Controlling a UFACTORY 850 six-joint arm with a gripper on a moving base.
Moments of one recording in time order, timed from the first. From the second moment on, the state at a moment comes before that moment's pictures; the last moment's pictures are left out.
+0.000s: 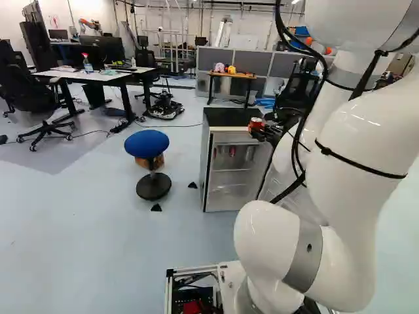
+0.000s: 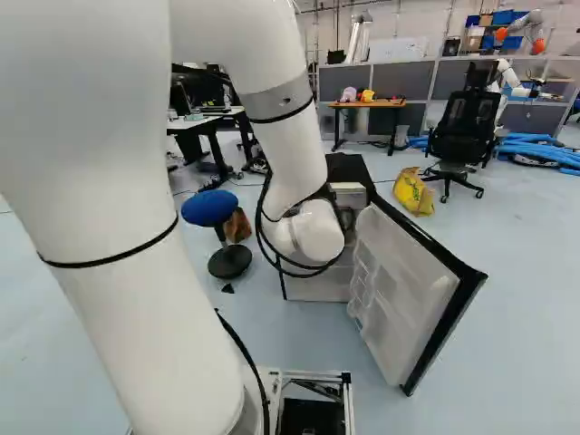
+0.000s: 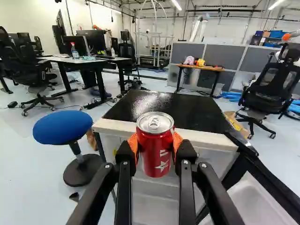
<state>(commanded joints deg) -36.4 -8.5 -25.8 -47.8 68.5 9.3</state>
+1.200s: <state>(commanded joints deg) -26.2 -19.0 -38.4 -34.2 67.7 9.3</state>
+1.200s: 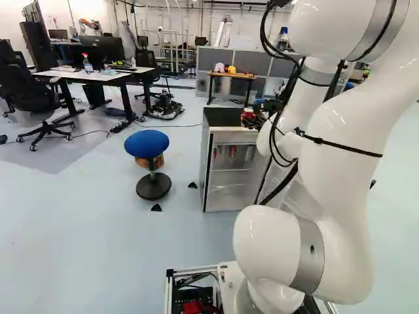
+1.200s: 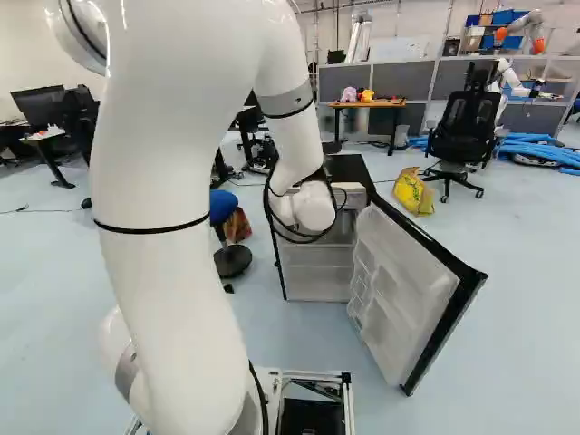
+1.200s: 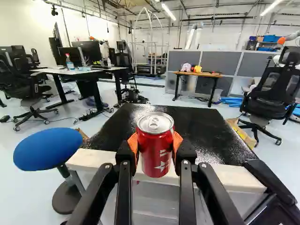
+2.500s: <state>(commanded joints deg) -17.9 -27.8 -49.6 -15.2 59.4 9.3</state>
